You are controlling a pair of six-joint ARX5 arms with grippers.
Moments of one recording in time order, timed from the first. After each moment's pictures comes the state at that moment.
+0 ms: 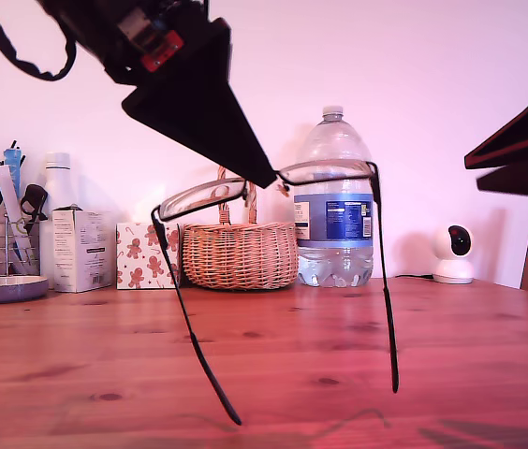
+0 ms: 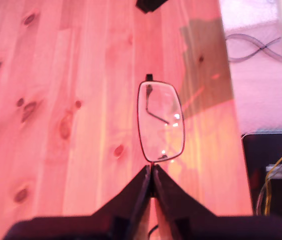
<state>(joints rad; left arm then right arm) -0.87 1.32 0.93 -0.44 0.25 0.55 0.28 0.57 0.16 0.12 -0.57 0.41</state>
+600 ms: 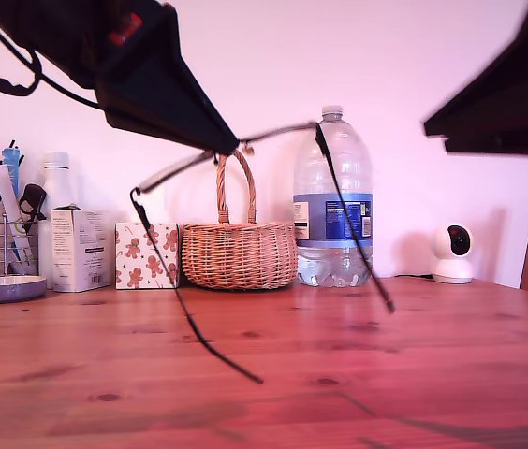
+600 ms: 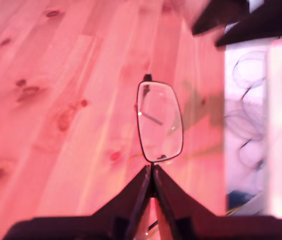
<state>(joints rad) -0.61 1.32 0.93 -0.42 0.64 0.28 0.57 0.61 0.27 0.07 -0.25 0.00</state>
